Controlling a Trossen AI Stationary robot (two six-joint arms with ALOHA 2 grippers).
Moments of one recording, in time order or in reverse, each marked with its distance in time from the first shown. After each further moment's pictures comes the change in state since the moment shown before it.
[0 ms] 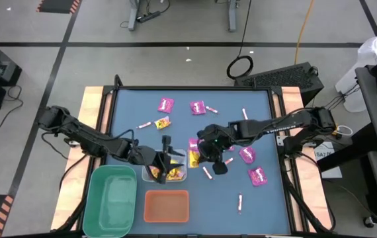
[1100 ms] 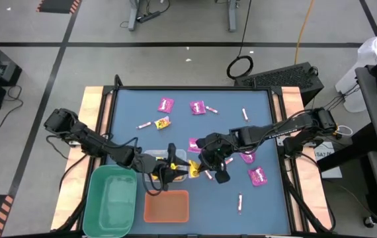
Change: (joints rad) left arm -0.063 0.107 0.000 0.244 -0.020 0.278; right arm 0.076 0.000 0.000 0.050 0.001 0.007
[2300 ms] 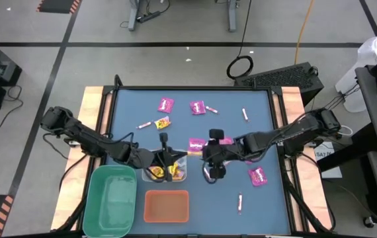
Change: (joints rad) left arm 0.028 -0.079 0.004 -0.089 -0.219 -0.322; right arm 0.118 -0.039 0.001 -0.143 0.628 0.235
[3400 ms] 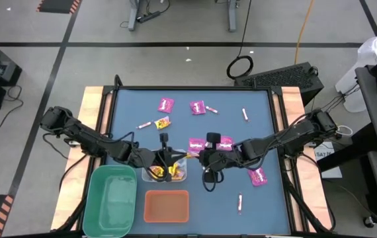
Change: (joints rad) left arm 0.011 -0.003 0.000 -0.037 0.037 -0.056; right arm 0.045 0.055 0.000 0.137 0.132 -0.008
